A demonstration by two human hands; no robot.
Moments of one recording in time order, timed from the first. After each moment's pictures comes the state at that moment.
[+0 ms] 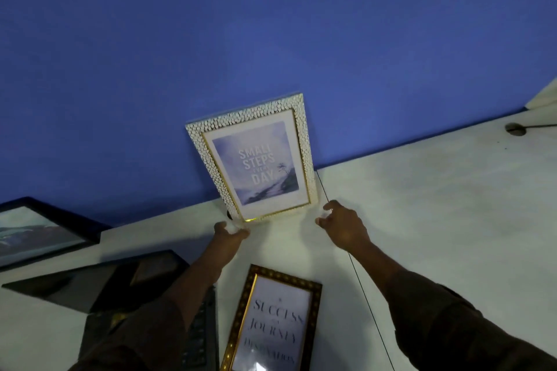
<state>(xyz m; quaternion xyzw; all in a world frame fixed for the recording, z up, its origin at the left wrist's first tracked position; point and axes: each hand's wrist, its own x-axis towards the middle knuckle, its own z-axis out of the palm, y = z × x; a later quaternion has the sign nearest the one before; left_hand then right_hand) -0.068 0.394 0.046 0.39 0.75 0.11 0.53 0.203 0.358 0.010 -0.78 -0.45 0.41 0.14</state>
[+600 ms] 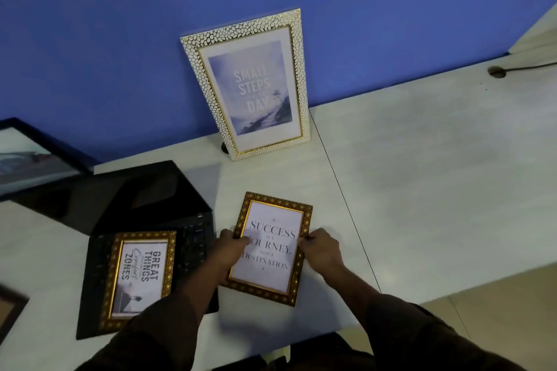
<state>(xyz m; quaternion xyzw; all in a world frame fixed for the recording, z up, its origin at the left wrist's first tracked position) -0.130 0.237 -0.059 0.41 0.75 -0.03 0.52 0.099 0.160 -0.045 -0.80 -0.29 0.51 0.15</state>
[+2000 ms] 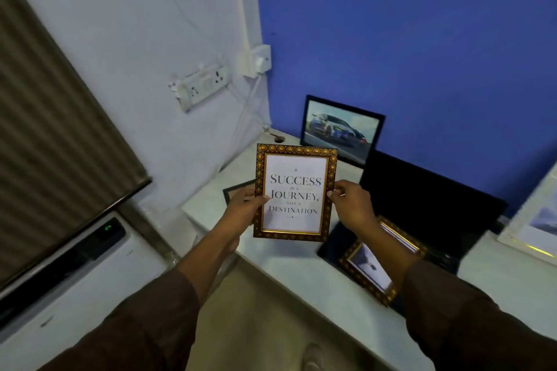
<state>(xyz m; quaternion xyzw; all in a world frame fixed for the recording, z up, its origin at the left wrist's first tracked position) -0.590 -0.010 0.172 0.21 0.73 0.50 0.41 -0.400 0.144 0.147 -0.51 -0.74 0.38 0.22</state>
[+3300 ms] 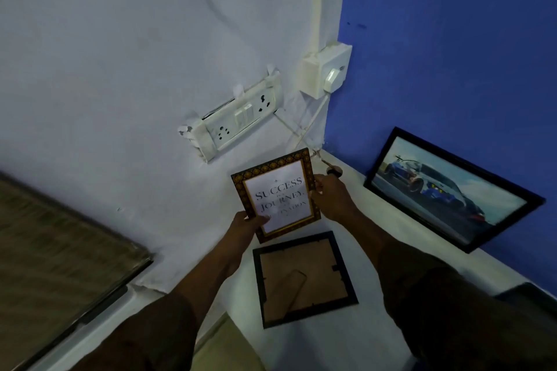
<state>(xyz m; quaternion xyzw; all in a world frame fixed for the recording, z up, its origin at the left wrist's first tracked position) -0.849 0.154 0.122 0.05 0.71 0.55 0.43 -0.763 0.366 0.067 -0.35 -0.84 0.40 0.06</state>
